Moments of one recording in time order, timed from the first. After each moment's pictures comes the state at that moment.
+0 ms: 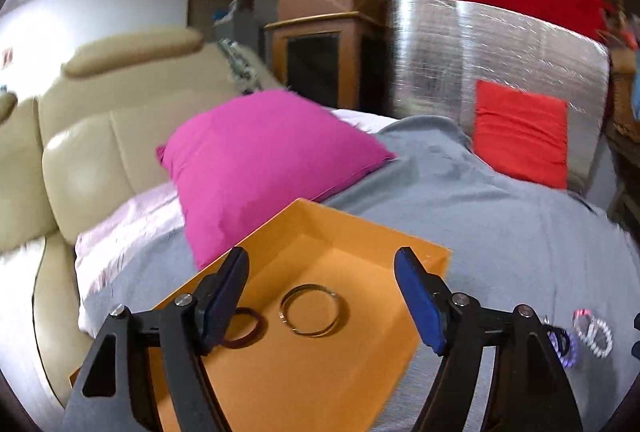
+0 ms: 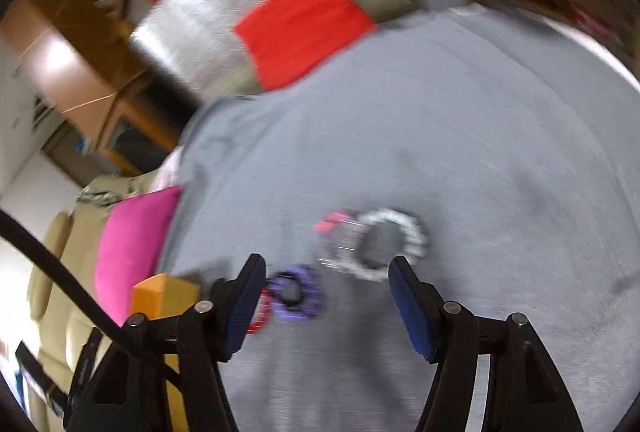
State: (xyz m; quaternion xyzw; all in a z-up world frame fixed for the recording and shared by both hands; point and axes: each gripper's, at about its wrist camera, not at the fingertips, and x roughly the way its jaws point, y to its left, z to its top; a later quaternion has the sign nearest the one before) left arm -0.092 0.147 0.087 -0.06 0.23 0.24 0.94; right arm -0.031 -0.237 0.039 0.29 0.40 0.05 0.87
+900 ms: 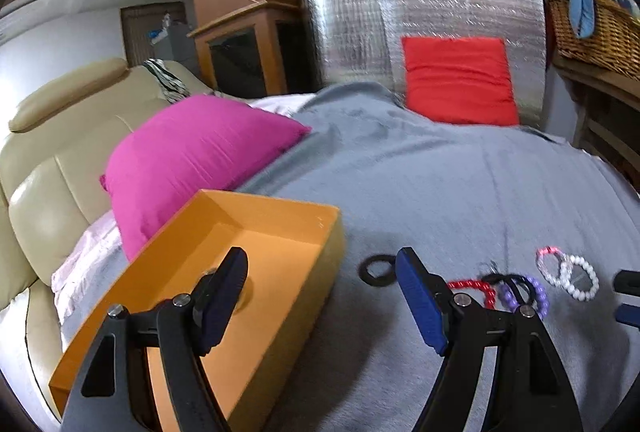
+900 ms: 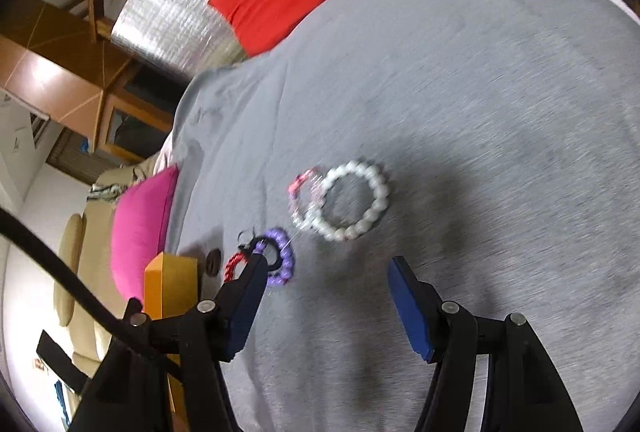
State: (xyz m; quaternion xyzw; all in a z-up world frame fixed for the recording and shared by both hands) left arm -0.060 0.056 0.066 0.02 0.28 0.16 0.95; right arm -0.029 -0.253 0.006 0.34 0.46 0.10 0.82
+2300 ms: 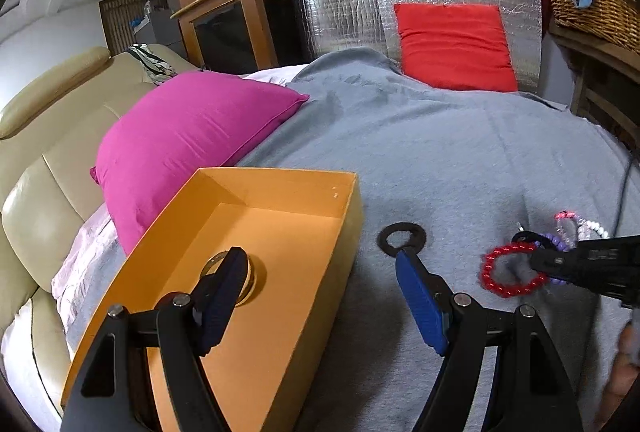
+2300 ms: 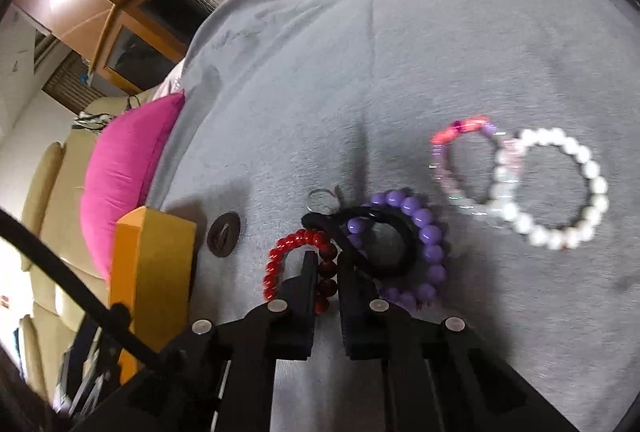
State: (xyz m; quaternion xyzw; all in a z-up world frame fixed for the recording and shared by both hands) left arm -0.053 0.082 0.056 0.03 0.33 0.14 0.93; right arm 0.033 -0.129 -0.019 0.25 0.50 0.14 0.82
